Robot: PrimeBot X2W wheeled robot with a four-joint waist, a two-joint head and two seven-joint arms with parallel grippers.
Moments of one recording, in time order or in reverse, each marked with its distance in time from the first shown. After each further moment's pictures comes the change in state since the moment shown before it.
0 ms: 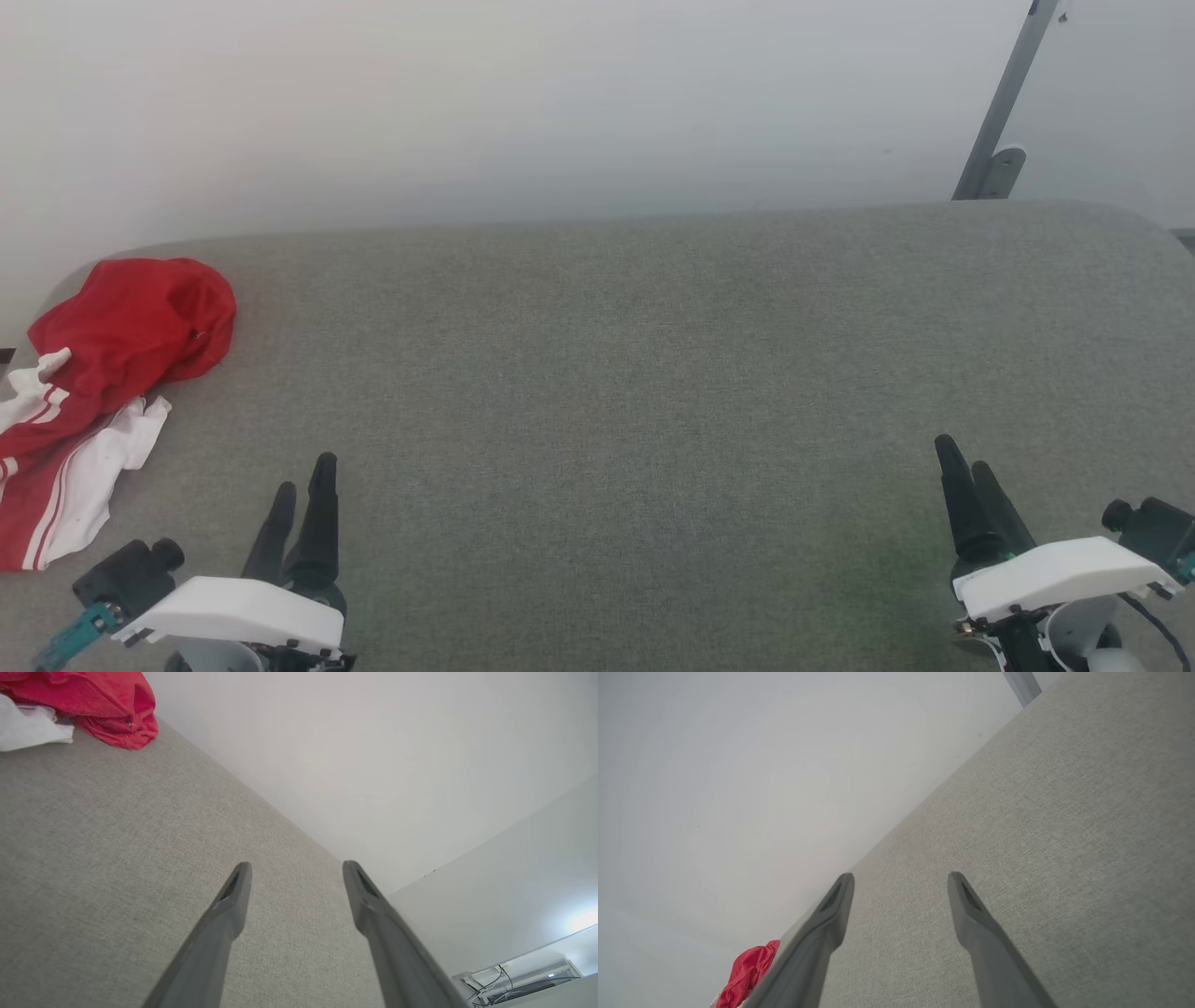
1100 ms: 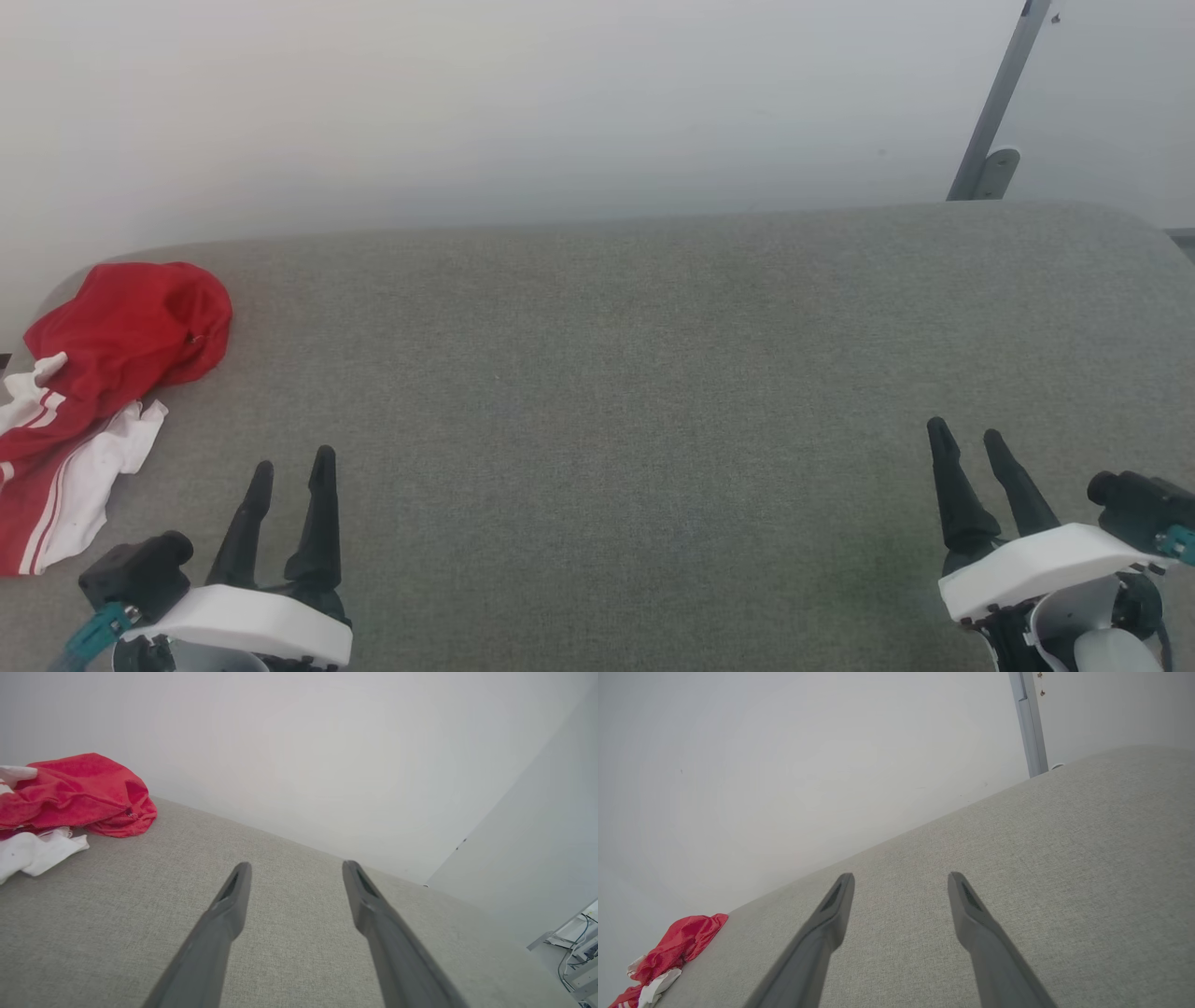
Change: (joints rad) left arm 0.014 0.000 0.026 -0.031 0.338 -0.052 -0.086; right arm -0.005 -0.021 0.024 -0.050 -0.302 0.000 -0.055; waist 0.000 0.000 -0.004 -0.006
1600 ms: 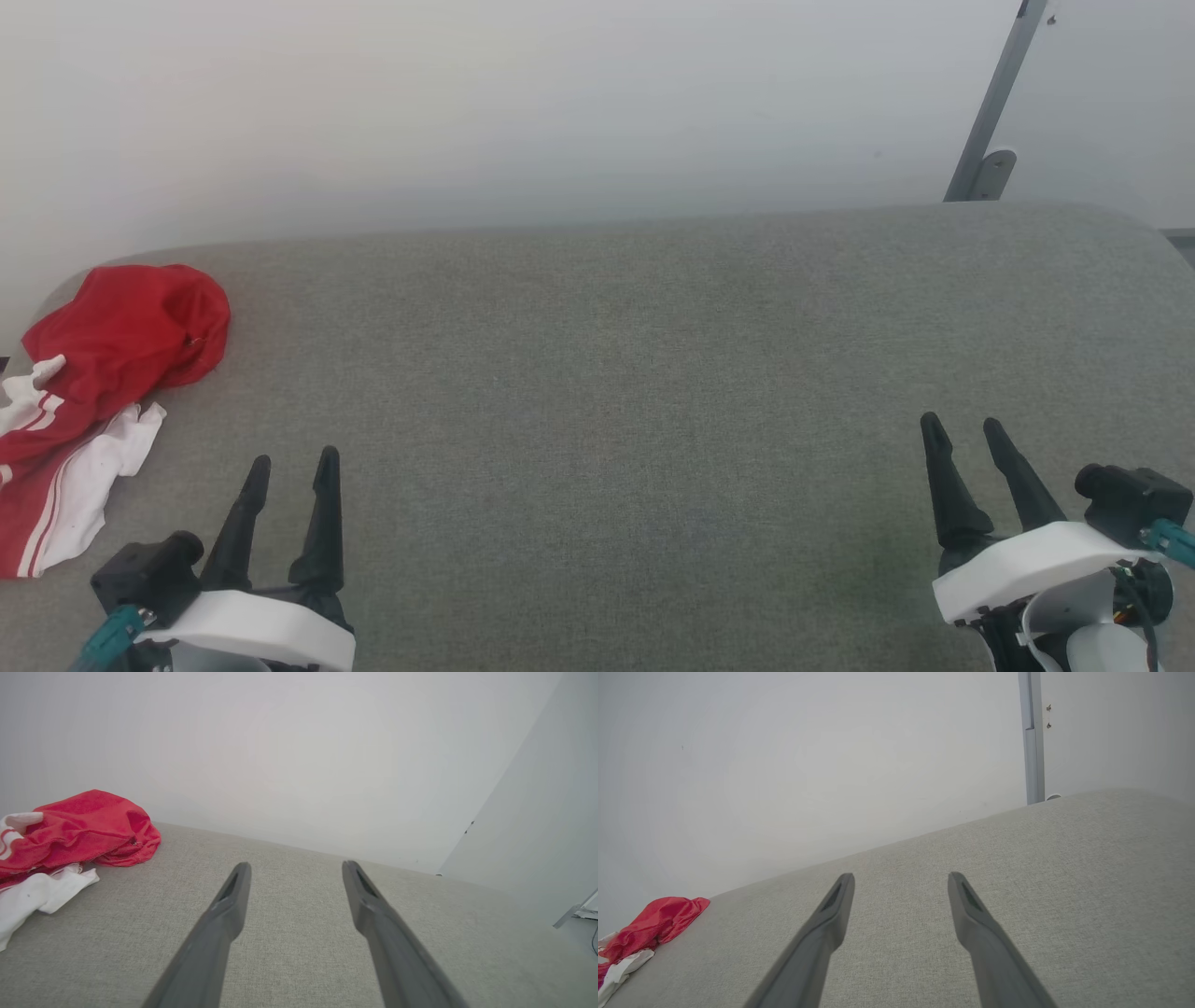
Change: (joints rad) left arm 0.006 0.007 -0.001 -0.011 0.127 -0.009 -0.034; right arm 0.000 -0.004 0.010 -0.024 -0.118 0.000 -0.016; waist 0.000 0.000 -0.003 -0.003
